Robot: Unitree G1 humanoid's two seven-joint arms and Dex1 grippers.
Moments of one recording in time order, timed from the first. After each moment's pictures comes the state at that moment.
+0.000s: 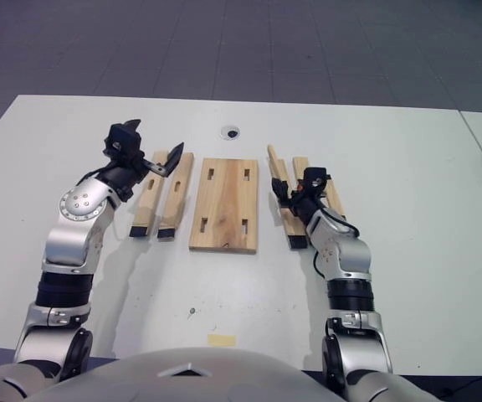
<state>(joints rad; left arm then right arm) -0.27 0.30 -0.03 -0.10 -0.10 0.29 -0.35 -0.23 -0.19 -0.10 0.16 0.37 0.52 0.23</state>
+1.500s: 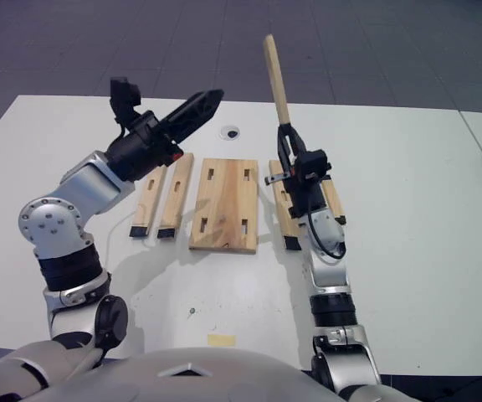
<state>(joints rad) -0.47 0.06 0.27 -0.30 -1.18 1.03 -0.15 -0.16 -0.11 0.03 0.02 0.15 -0.31 0.22</state>
